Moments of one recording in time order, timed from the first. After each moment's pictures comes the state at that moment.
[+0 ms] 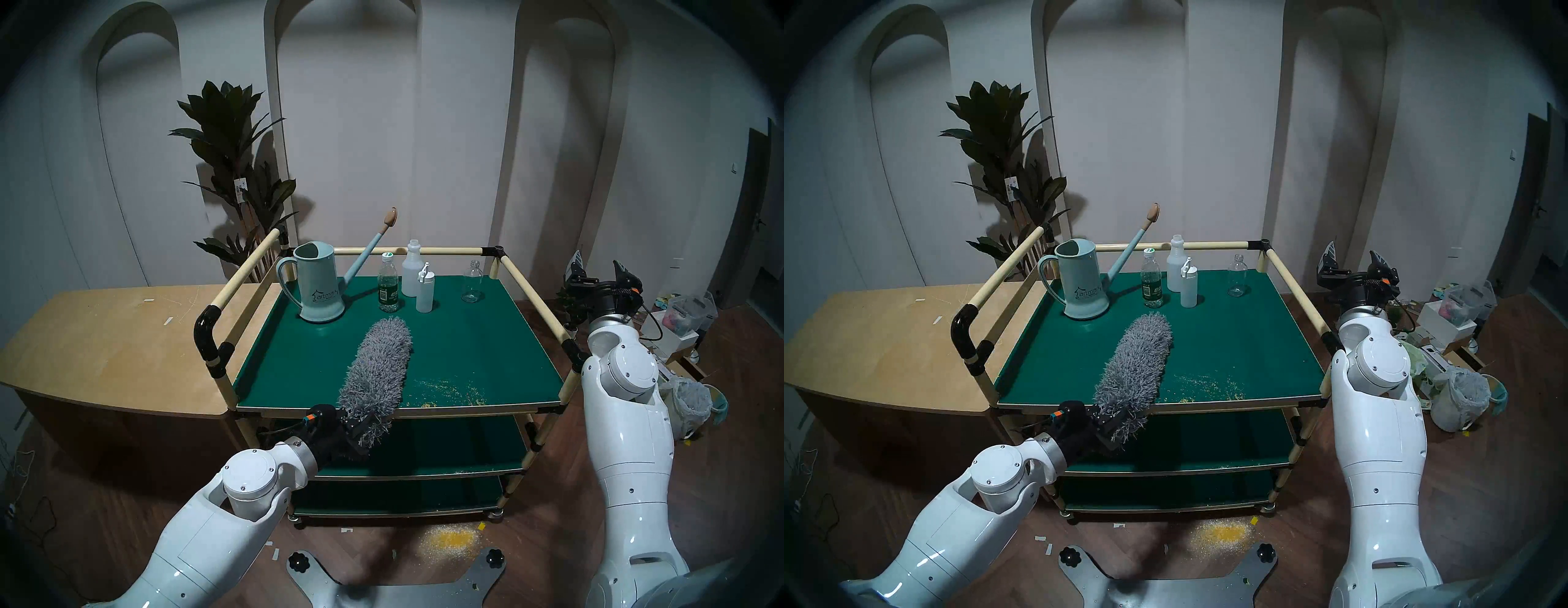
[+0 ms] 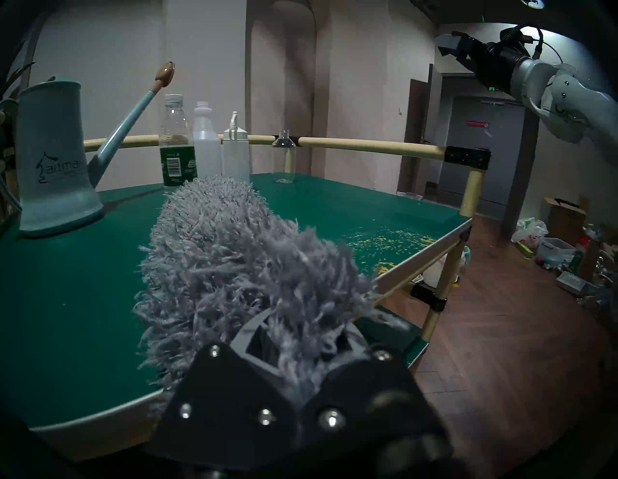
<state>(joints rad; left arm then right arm) 1.70 -1.13 -1.24 -1.63 -0.35 0.01 -0.38 -1.38 -1.40 1.83 -1.62 0.20 -0.09 -0.01</state>
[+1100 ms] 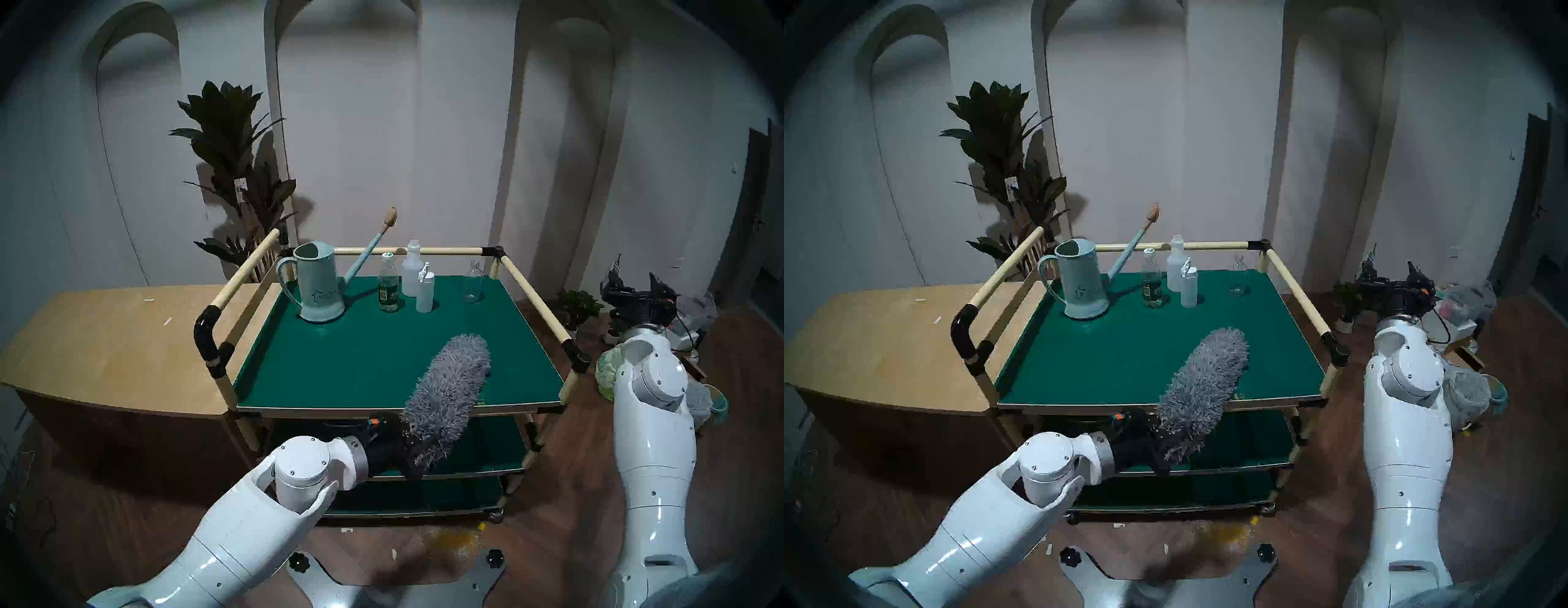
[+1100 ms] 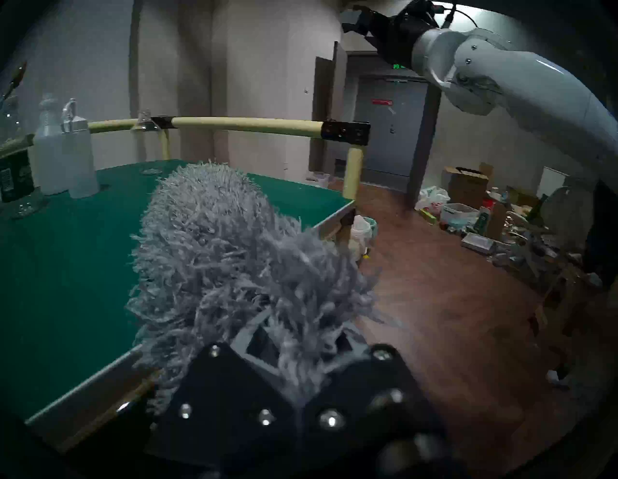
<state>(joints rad) 1.55 -1.18 -1.03 -1.60 -0.27 0.12 -0.55 -1.41 -1.36 1.95 -1.60 0.25 -0.09 0.01</state>
